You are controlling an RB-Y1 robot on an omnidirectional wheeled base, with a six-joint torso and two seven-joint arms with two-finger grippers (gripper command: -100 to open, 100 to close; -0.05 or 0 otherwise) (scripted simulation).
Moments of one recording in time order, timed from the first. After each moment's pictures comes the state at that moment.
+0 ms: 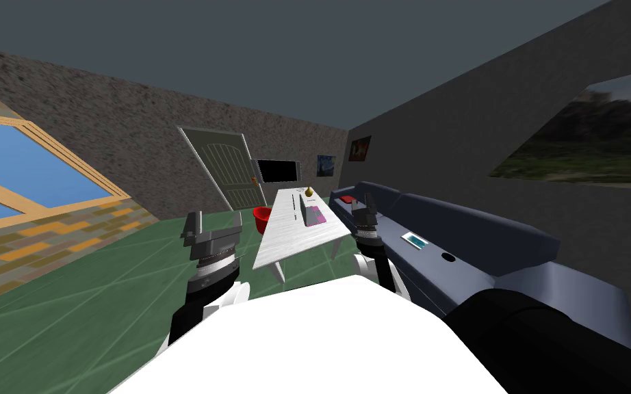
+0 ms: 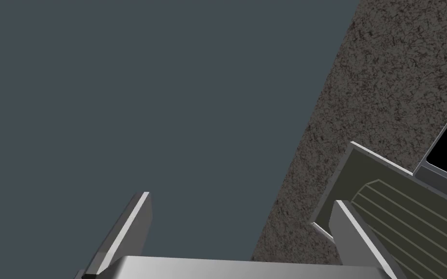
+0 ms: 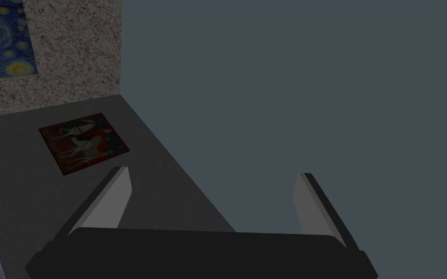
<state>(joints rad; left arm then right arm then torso) 0.53 -0.03 -0.04 -2.28 0.06 -0.64 0.14 0.47 0.04 -0.03 -2.38 0.10 -0.43 -0.10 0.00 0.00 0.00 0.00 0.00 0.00</state>
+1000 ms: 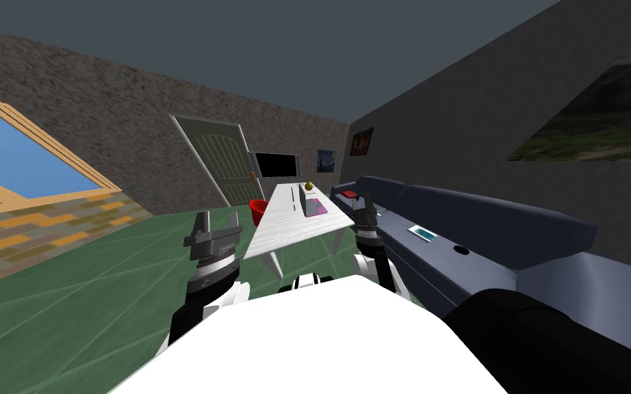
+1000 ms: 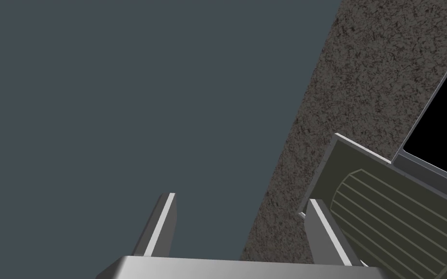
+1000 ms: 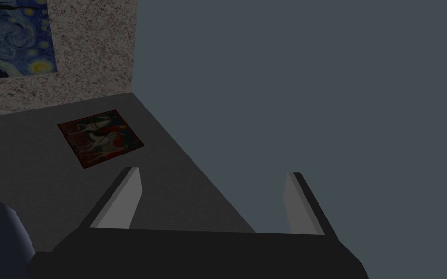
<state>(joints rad) 0.53 -0.03 -0.04 -2.28 0.06 -0.64 0.14 0.47 0.04 -0.03 -2.38 0.10 -0.43 -0.10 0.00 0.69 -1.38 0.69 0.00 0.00</state>
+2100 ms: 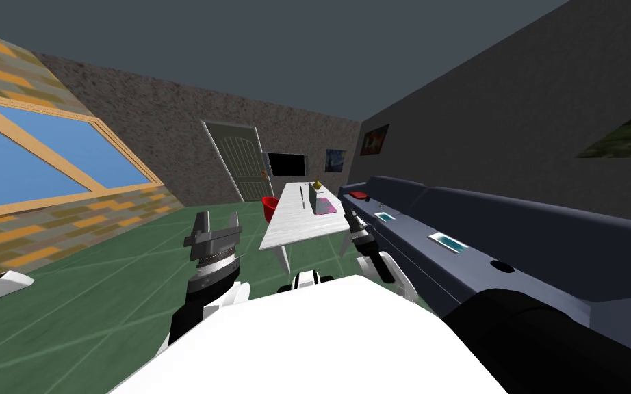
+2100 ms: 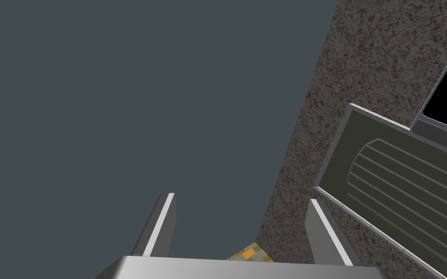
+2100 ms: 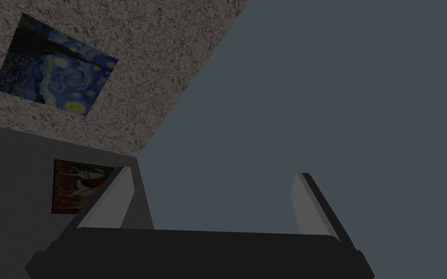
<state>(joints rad) 0.53 -0.03 -0.04 -2.28 0.06 -0.64 0.14 0.45 -0.24 0.00 -2.30 0.22 -0.26 0.13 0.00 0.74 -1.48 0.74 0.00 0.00</state>
